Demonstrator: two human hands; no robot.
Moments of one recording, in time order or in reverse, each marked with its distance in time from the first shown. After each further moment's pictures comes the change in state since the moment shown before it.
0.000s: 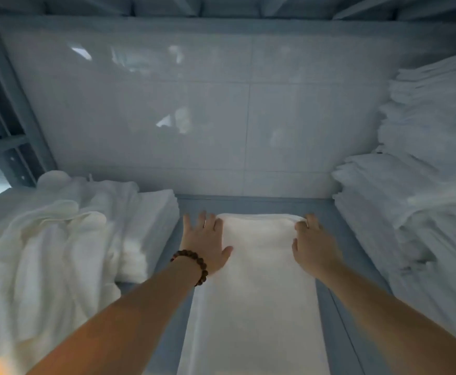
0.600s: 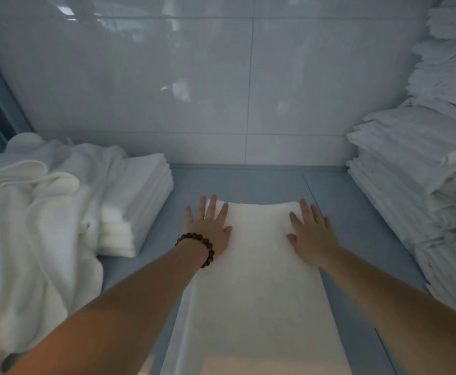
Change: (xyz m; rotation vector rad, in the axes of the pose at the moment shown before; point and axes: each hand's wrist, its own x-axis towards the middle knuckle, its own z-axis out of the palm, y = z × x) left_hand 0.027 0.022 0.106 -0.089 -0.250 -0.048; right_hand 0.021 0.016 0.111 -0.122 -0.306 -0.055
